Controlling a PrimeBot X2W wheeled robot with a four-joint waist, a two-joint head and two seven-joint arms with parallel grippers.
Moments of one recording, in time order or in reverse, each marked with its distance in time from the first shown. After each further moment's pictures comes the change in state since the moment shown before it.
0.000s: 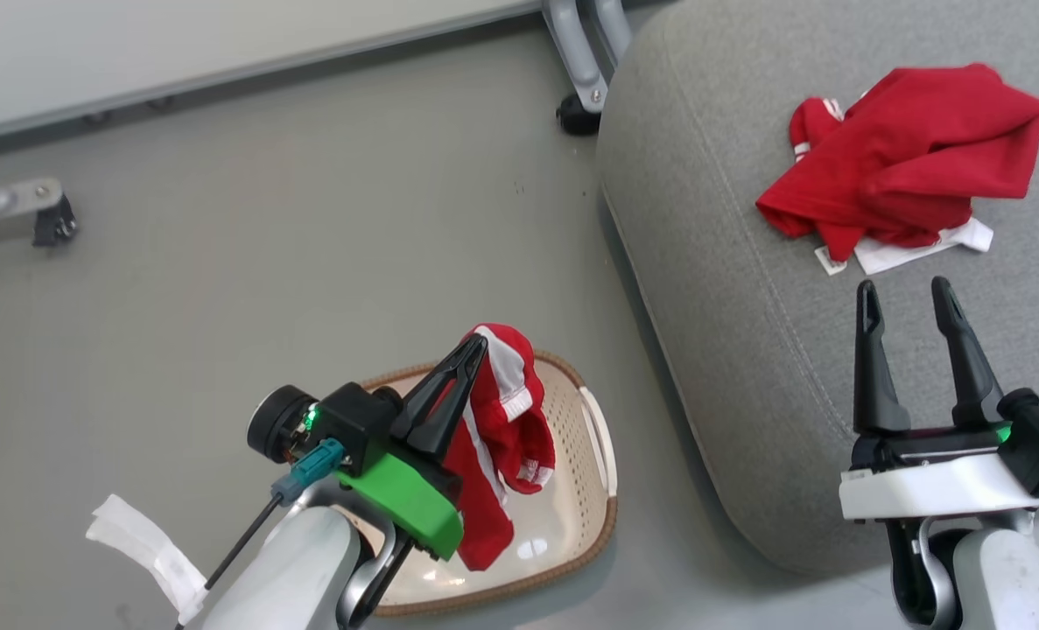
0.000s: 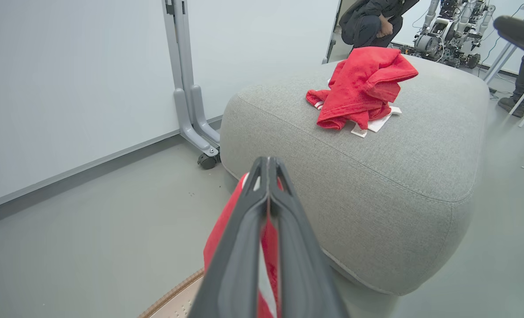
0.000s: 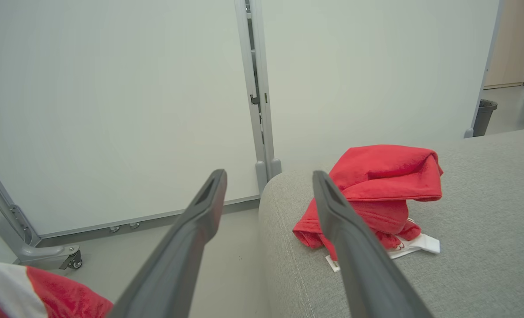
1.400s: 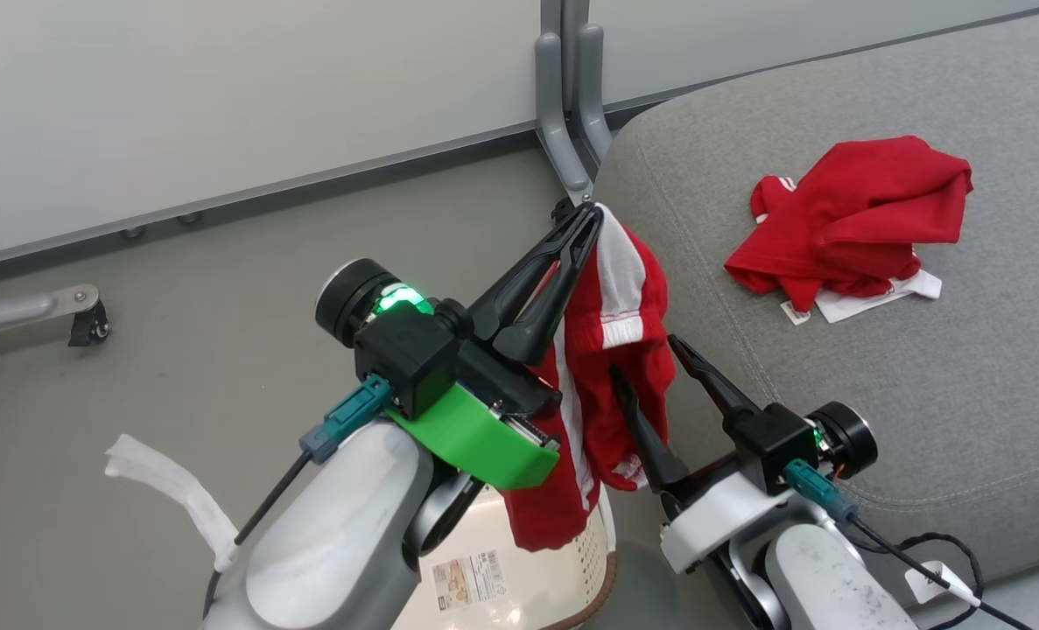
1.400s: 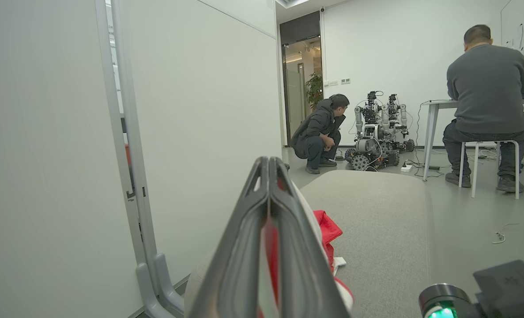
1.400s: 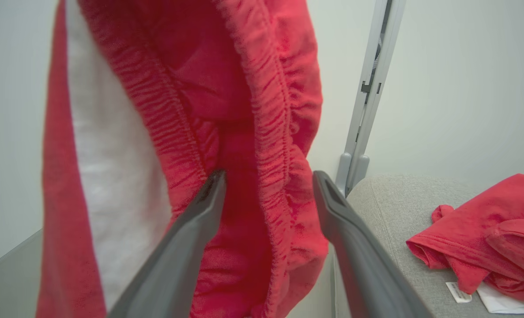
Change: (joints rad) left arm -0.135 -0.102 -0.002 -0.229 0.015 0.000 0.000; right arm -0.151 0.000 0.392 0.330 -0.121 0.000 0.000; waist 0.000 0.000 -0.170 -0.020
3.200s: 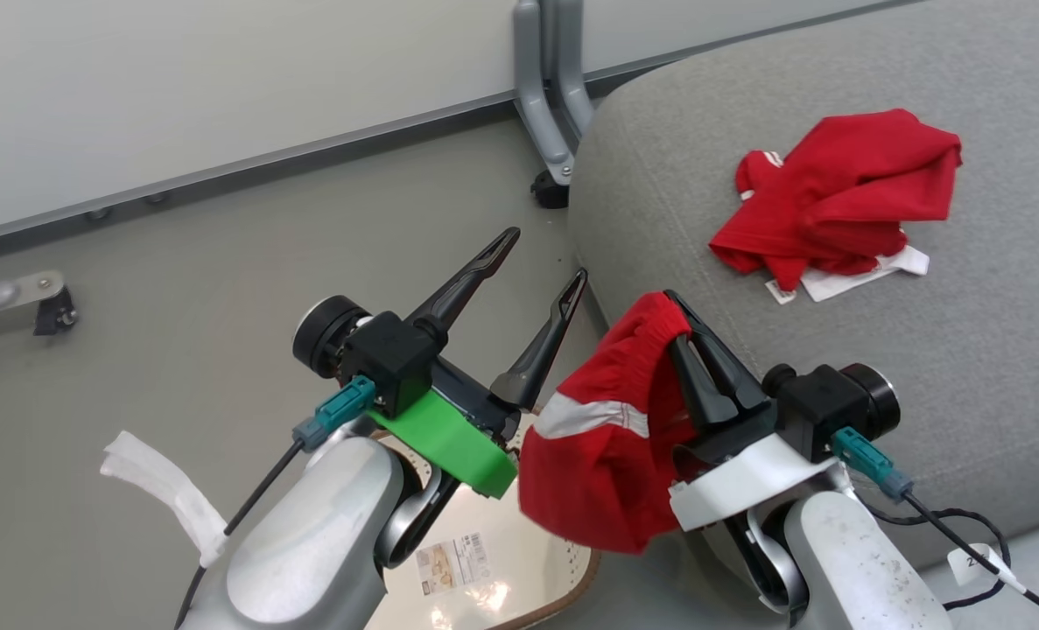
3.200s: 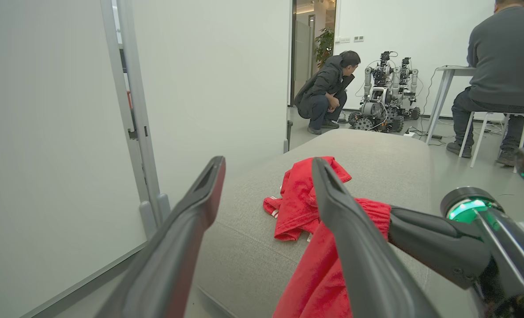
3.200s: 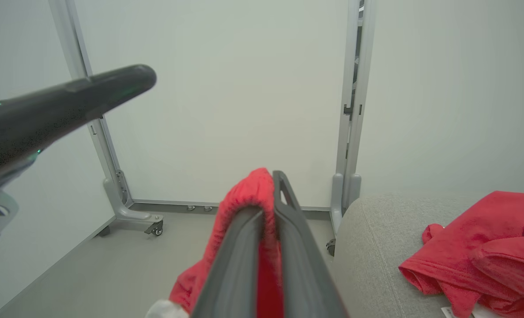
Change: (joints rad) left arm 0.004 0.055 -0.037 0.123 -0.057 0.000 -0.002; right arm -0.027 -0.001 -0.033 -0.112 0.085 0.000 0.000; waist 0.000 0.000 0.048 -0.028
